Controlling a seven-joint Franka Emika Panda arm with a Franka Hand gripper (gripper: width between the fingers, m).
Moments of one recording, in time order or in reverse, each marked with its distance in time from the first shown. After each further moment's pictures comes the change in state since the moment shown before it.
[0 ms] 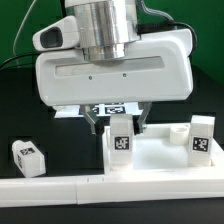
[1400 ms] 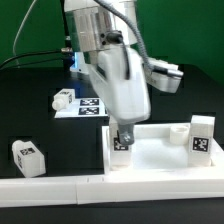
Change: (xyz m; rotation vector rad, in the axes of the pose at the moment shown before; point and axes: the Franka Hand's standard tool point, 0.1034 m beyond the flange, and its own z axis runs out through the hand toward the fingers) arm -0.003 -0.002 0.004 0.007 -0.025 0.817
